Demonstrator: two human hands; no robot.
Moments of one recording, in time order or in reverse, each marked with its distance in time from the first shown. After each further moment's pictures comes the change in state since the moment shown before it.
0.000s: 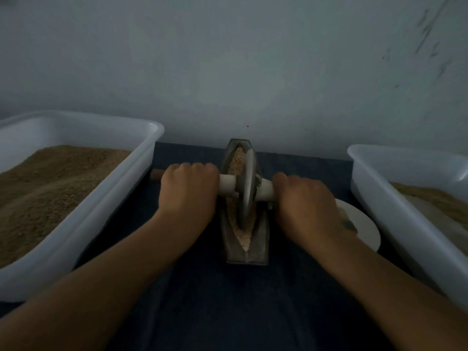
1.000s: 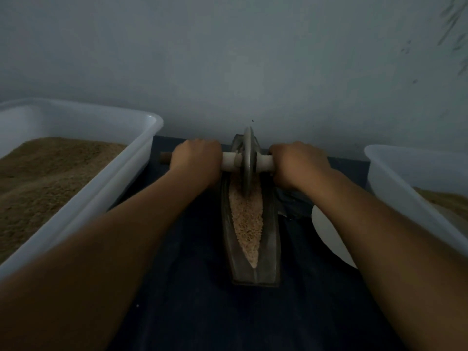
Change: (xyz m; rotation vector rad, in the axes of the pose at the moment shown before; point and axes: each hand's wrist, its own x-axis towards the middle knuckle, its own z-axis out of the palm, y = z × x) left_hand 0.084 -0.013 0.035 -0.126 -0.204 0.024; right_hand 0.103 0.023 0.032 -0.010 -0.261 0.033
